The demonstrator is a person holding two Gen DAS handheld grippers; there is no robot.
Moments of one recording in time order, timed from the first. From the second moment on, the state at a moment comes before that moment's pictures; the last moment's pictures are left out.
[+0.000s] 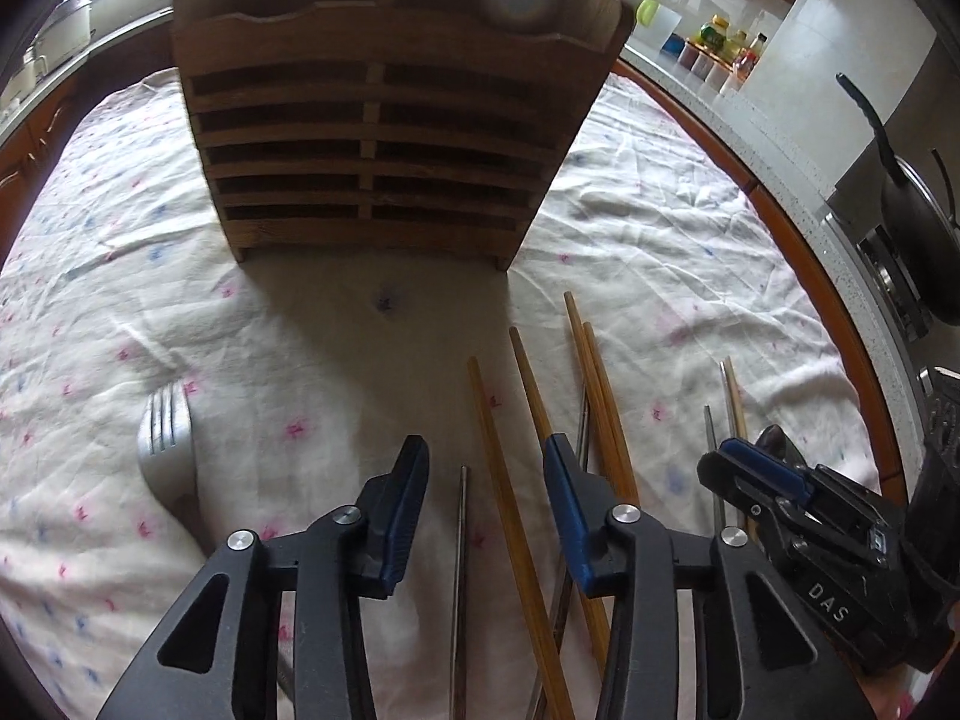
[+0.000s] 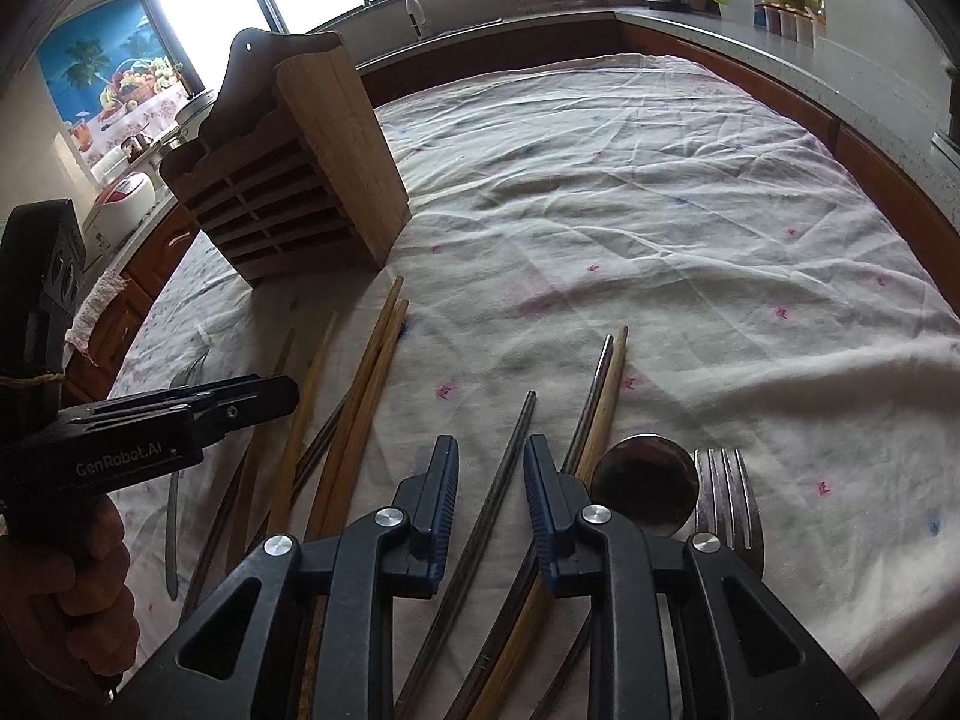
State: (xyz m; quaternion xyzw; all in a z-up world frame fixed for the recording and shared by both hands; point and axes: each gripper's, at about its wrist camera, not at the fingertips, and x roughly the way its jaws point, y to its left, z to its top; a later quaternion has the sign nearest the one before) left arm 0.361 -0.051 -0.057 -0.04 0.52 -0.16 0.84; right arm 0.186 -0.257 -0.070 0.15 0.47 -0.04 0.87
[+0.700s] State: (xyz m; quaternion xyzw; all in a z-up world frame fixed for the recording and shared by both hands) left arm 0.348 -0.057 -0.048 -0.02 0.50 -0.17 0.85; right arm 0.184 -0.252 -0.066 0.14 0.46 -0.04 0.88
